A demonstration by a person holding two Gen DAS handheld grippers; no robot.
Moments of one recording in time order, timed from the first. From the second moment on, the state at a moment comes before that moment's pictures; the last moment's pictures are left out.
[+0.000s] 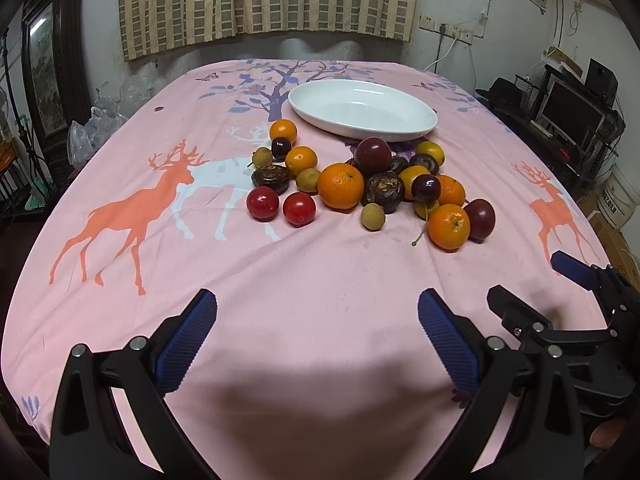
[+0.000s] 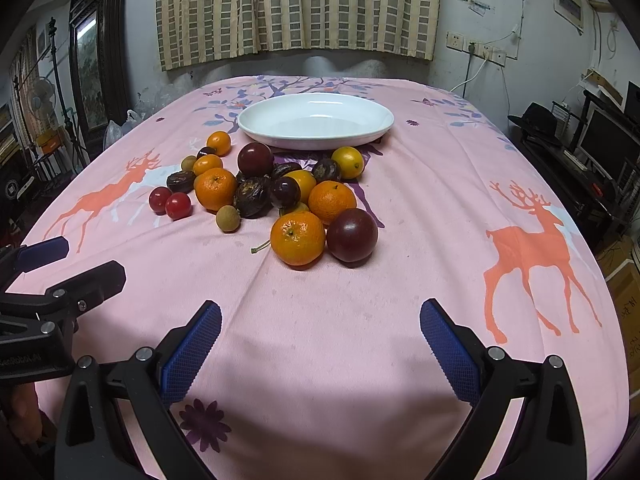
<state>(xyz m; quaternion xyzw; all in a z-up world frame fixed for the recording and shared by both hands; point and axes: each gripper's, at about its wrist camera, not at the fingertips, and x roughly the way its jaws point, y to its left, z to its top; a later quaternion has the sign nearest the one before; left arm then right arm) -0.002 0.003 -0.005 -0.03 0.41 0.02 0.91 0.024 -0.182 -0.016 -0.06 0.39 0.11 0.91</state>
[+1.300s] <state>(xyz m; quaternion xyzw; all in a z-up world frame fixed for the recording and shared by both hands) 0.001 0.020 -0.015 -0.03 0.41 0.02 0.91 0.033 -0.176 -0.027 -0.04 0.43 0.16 0.89</state>
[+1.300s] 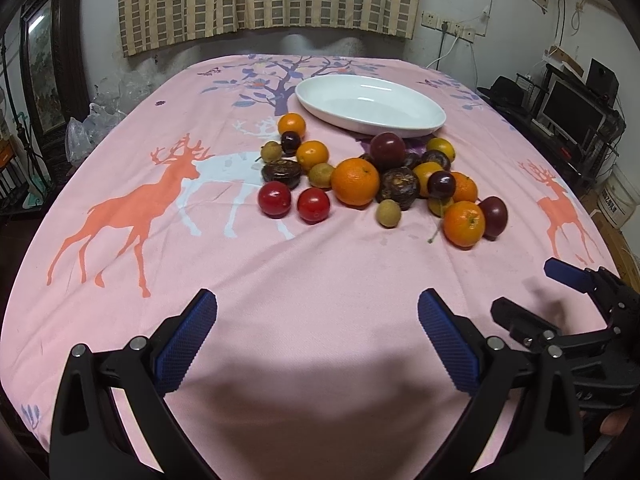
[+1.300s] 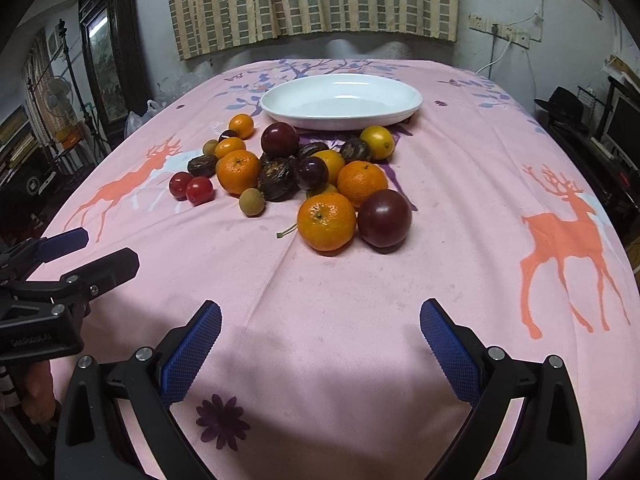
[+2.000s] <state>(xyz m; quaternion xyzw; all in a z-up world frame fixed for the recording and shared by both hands) 0.033 0.077 -0.035 -0.07 0.45 0.04 0.89 0.116 -0.139 -0.047 -0.04 0.49 0.17 0.85</state>
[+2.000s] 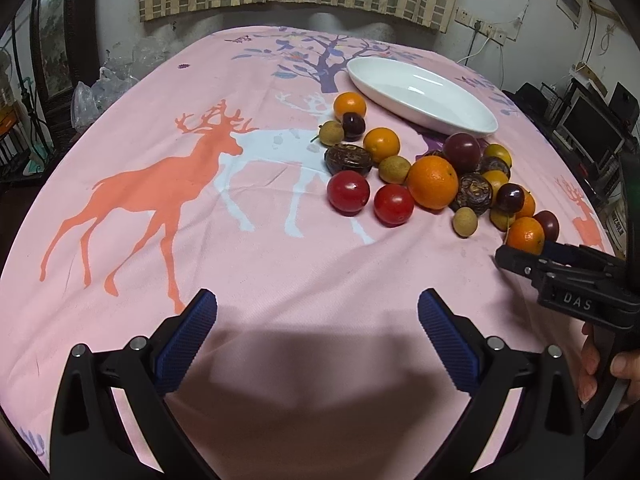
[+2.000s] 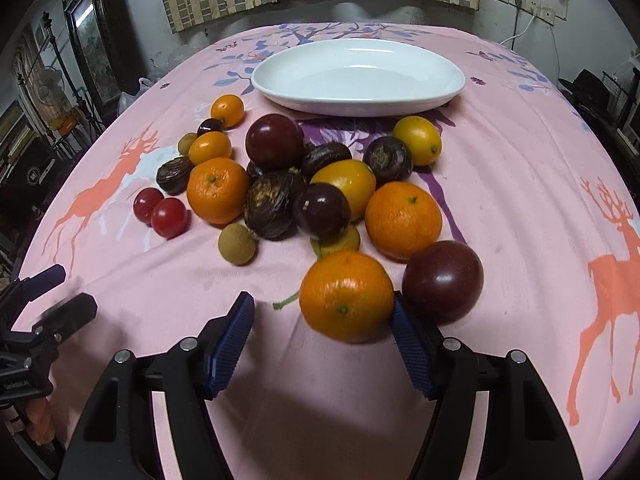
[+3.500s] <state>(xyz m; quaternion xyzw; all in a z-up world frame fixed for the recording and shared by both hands) 0.108 0.072 -0.020 -0.02 0.44 -0.07 0.89 0.095 -0.153 -0.005 -0.04 0.43 0.24 0.87</state>
